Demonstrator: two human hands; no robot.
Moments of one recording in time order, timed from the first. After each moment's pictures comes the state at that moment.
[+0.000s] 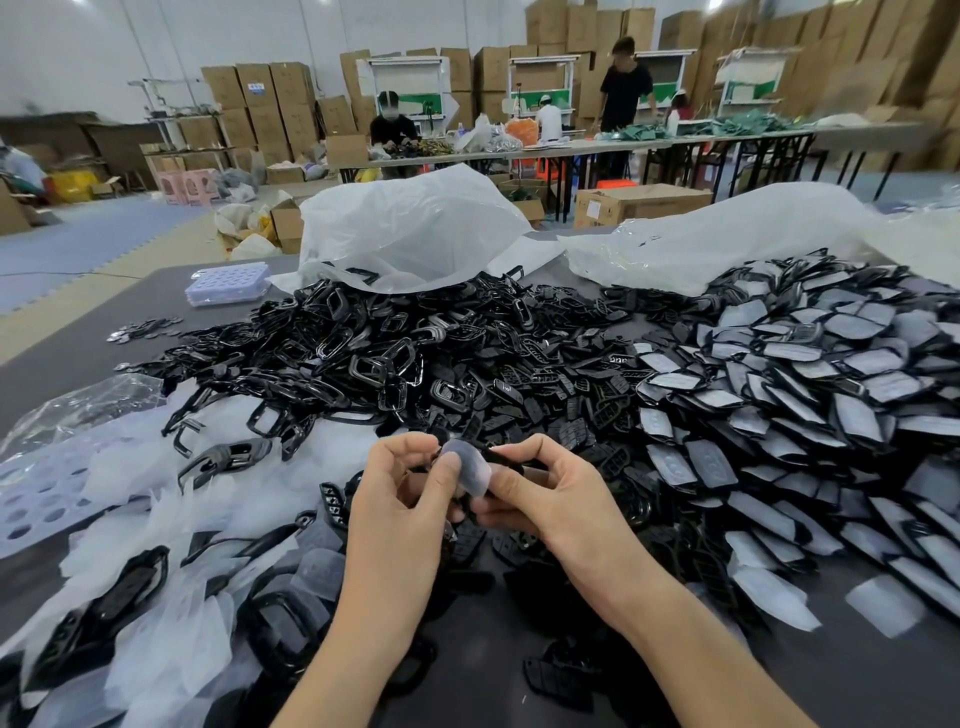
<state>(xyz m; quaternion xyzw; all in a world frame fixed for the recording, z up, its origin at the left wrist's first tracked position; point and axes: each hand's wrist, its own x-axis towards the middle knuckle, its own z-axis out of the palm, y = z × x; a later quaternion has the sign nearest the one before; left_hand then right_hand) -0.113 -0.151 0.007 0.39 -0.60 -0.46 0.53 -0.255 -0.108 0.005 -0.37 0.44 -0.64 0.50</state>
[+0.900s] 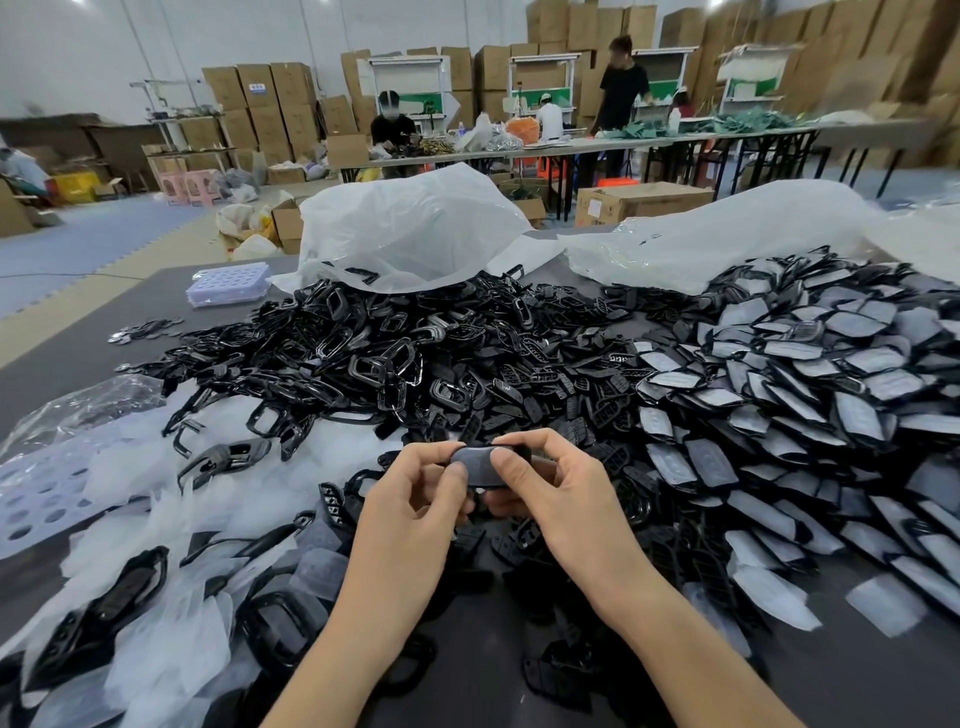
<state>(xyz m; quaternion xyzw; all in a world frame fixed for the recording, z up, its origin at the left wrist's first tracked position) -0.112 -0.151 0.010 0.38 -0.66 -0.45 0.46 -0.256 -0.105 0.006 -0.41 0.50 -0.65 0.40</state>
